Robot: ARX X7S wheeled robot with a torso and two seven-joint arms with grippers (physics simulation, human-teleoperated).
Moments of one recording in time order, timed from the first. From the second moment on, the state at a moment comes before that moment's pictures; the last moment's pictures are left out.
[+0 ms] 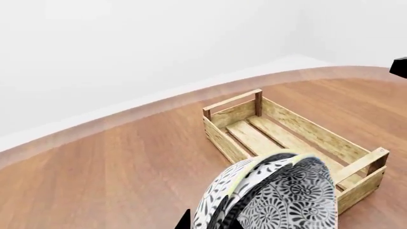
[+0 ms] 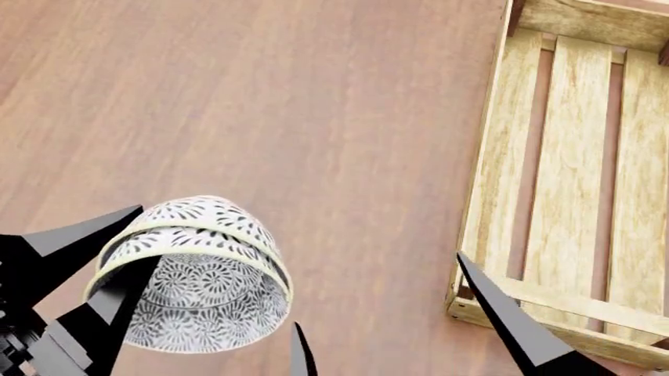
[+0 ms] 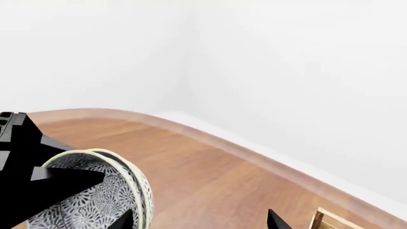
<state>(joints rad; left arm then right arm) -0.75 -0.89 0.49 0.92 -1.04 -0.67 -0.38 1.50 1.19 -2.08 -1.04 0.51 -0.13 1.23</state>
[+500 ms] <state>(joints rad) -0.84 -0.86 0.52 0.97 -1.12 -0.71 -0.43 1.52 1.09 -2.10 -1.00 0.54 -0.12 1.26</state>
